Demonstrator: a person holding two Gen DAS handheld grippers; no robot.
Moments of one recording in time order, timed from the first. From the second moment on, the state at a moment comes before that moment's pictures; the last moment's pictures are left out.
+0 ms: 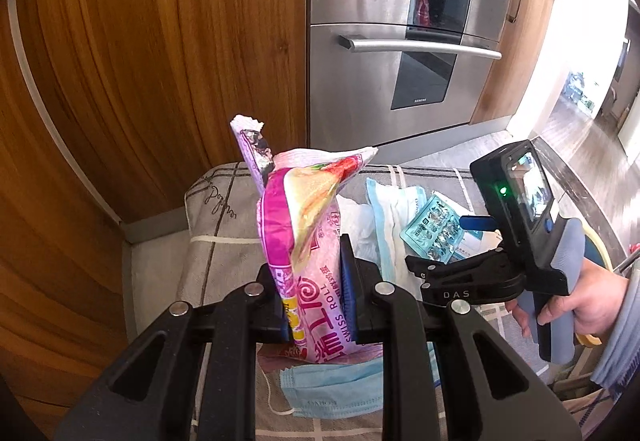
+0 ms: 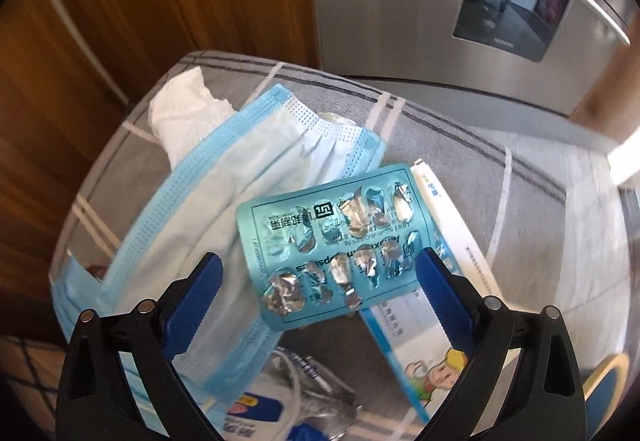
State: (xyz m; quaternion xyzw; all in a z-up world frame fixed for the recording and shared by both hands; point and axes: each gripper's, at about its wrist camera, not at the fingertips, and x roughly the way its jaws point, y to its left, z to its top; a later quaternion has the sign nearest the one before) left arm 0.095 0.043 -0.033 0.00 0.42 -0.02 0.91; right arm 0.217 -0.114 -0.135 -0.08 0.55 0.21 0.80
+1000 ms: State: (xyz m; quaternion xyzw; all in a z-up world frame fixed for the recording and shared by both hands) left arm 0.102 0.037 -0.030 -0.01 0.42 -0.07 0.91; right arm 0.204 -0.127 -0.126 -0.16 0.52 0.27 0.80
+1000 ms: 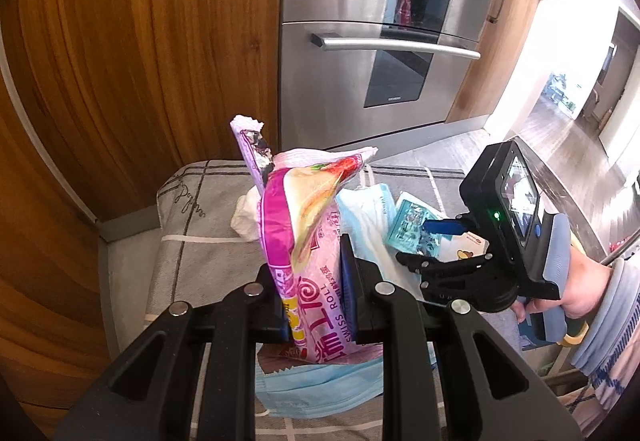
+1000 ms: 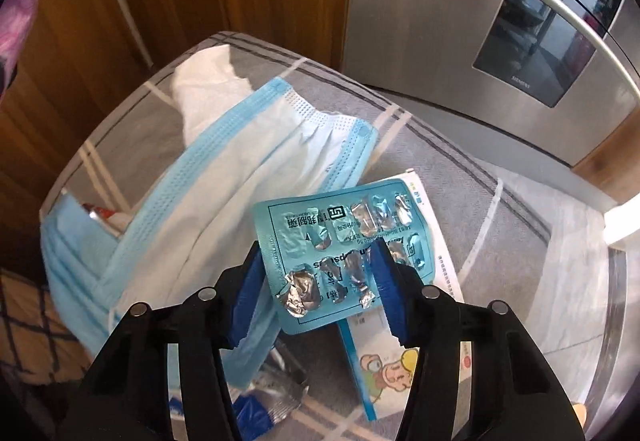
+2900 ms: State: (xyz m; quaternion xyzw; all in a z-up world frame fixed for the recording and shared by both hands) left arm 0.064 -0.222 -0.023 0.09 0.39 -0.32 0.86; right arm 0.040 -0.418 0.018 0.06 0.43 0.03 0.90
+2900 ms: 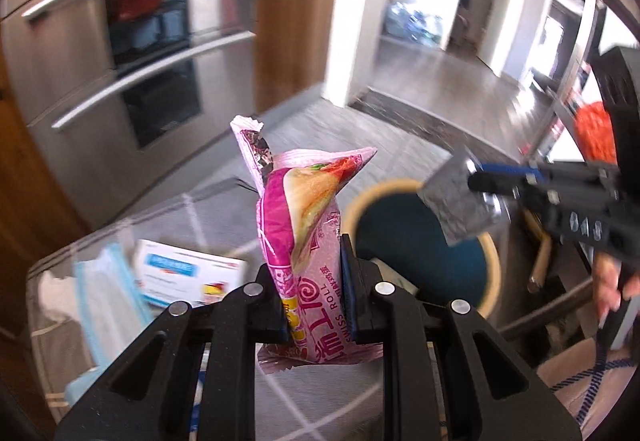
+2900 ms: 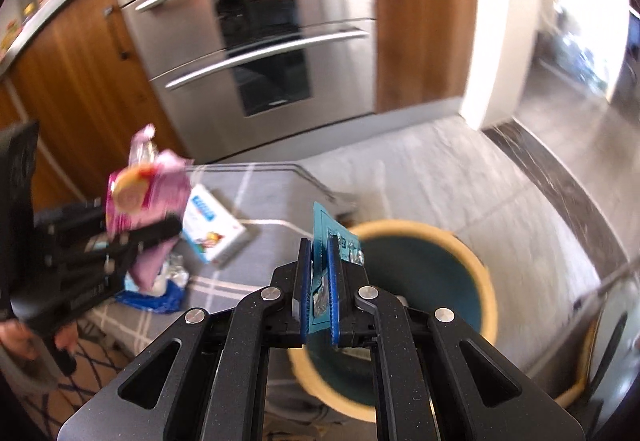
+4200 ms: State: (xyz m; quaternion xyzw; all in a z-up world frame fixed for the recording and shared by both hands) left arm 0.036 -0.316 -0.096 0.19 0.40 -0.39 0.81; right arm 0.047 -0.504 -0.072 0.21 0.54 -0.11 0.81
